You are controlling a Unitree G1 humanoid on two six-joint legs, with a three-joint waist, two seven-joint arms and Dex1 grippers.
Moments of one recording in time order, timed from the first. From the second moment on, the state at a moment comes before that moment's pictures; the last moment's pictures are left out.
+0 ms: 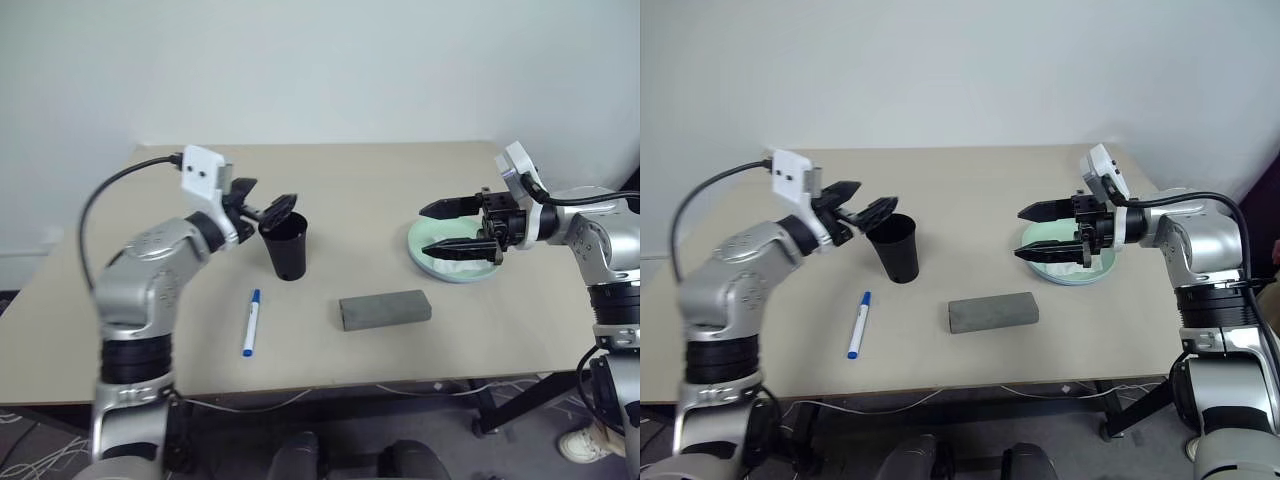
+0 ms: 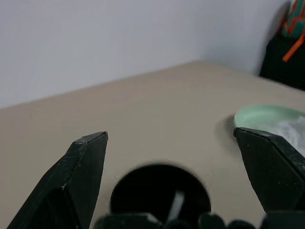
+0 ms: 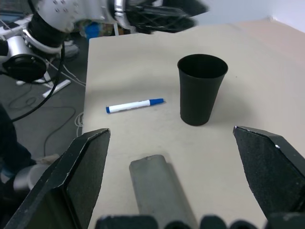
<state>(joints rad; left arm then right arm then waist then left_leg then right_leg) -0.49 0.62 0.25 -0.27 -0.54 0.95 -0.51 -0.81 -0.71 0.06 0.25 0.47 0.59 1.48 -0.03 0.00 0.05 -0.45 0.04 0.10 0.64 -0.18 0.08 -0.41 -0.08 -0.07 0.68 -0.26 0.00</state>
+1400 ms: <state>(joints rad) -0.32 0.55 0.18 -0.37 -0.68 1.61 -0.03 -0.81 -0.71 0.02 0.23 0.56 0.62 1.51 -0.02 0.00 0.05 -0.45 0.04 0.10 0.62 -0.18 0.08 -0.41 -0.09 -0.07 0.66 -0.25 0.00</state>
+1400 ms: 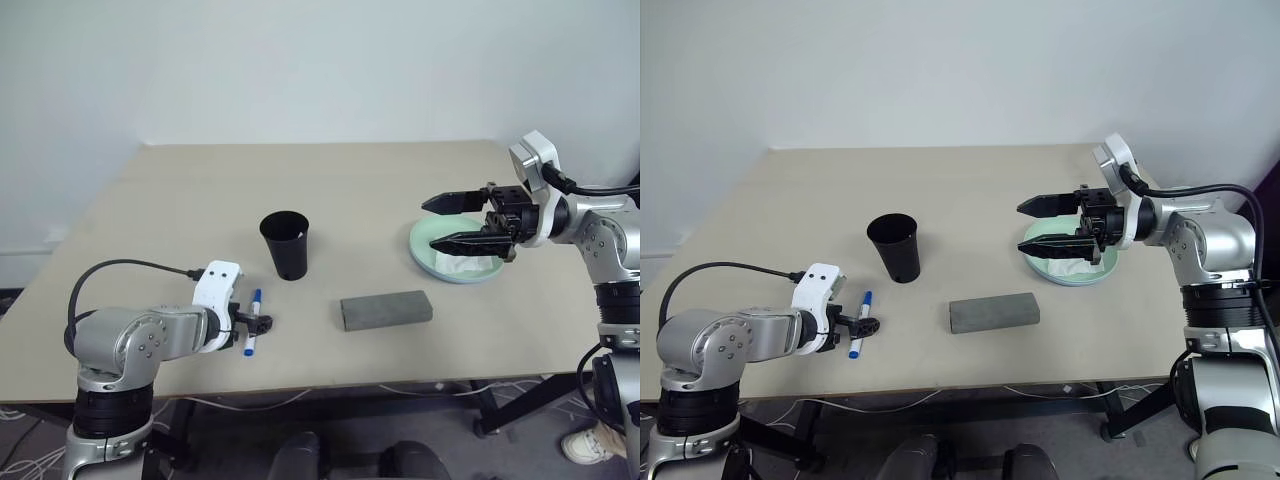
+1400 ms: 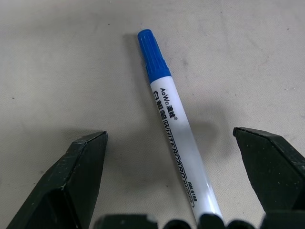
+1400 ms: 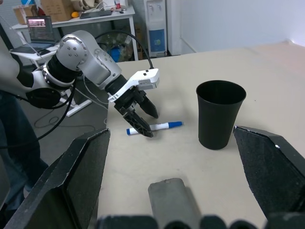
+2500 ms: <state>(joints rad) -0.36 0.77 0.08 -0.36 -0.67 1.36 -0.41 -0.81 -0.71 0.02 0.23 0.56 0.63 1.51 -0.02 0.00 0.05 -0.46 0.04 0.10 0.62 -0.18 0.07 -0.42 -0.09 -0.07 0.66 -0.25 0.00</state>
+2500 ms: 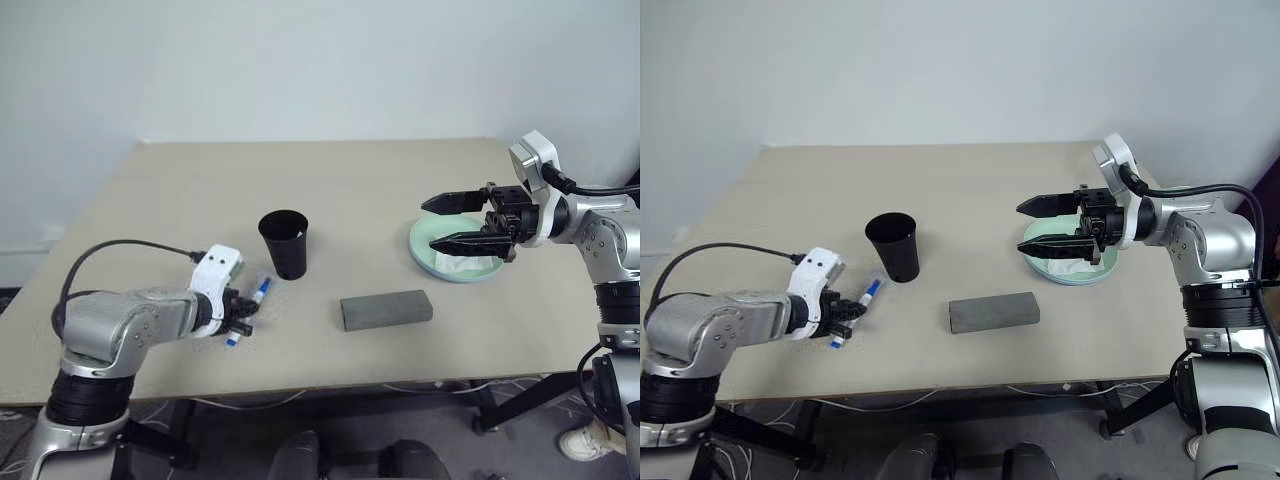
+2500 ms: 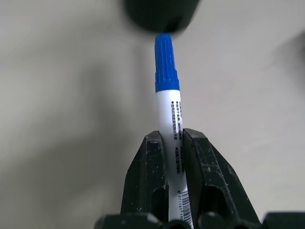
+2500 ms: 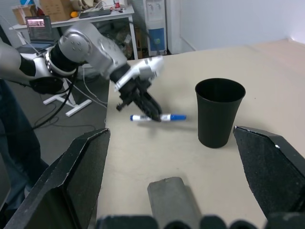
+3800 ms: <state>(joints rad) -0.64 0.38 0.12 0.13 -0.35 0.38 -0.44 -0.82 -0.69 0.02 0.23 0.56 0.63 1.51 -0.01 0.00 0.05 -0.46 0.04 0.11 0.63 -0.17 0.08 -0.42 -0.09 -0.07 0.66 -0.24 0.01</state>
